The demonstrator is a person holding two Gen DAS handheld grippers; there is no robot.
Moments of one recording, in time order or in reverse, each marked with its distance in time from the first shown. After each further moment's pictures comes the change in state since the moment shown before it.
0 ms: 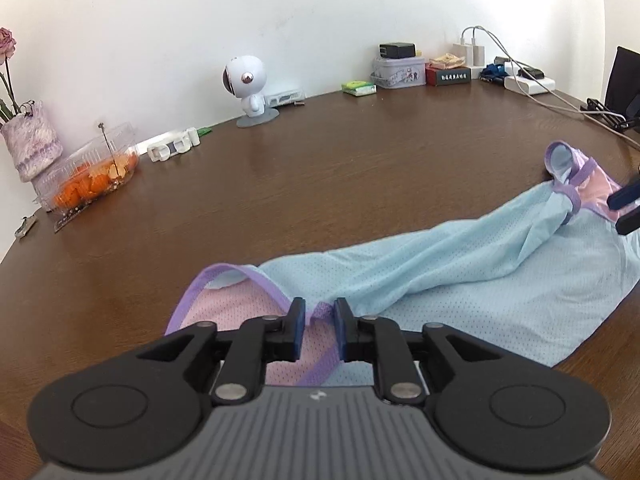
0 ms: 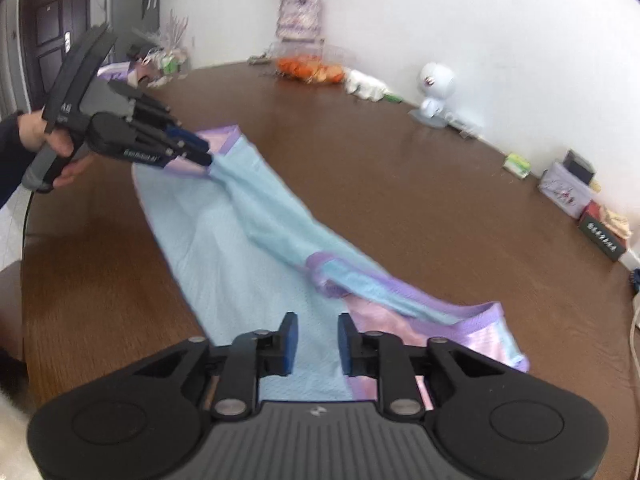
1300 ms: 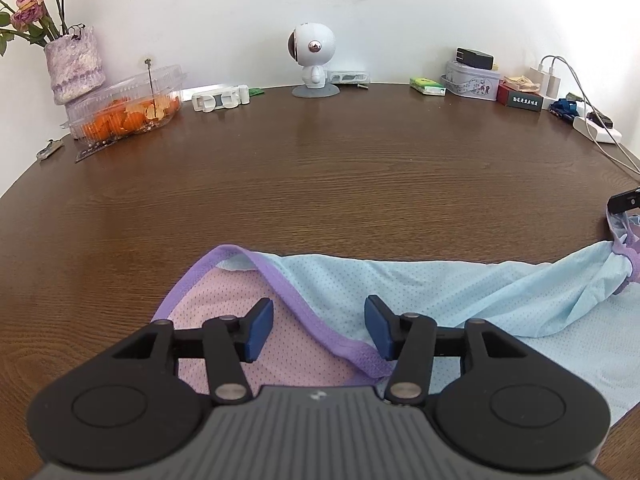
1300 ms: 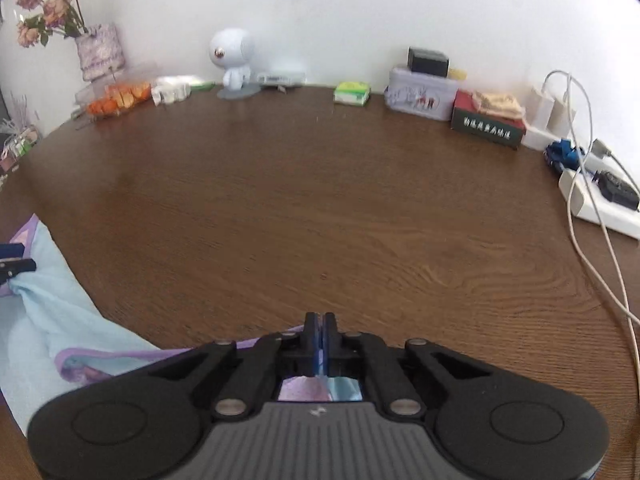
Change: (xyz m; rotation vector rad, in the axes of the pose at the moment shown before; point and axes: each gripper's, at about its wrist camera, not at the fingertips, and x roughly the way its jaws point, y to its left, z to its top) left arm 0.038 0.013 -0.001 -0.203 0.078 0.074; right arm 0.065 -0.120 -0.003 0.414 0.045 -0.219
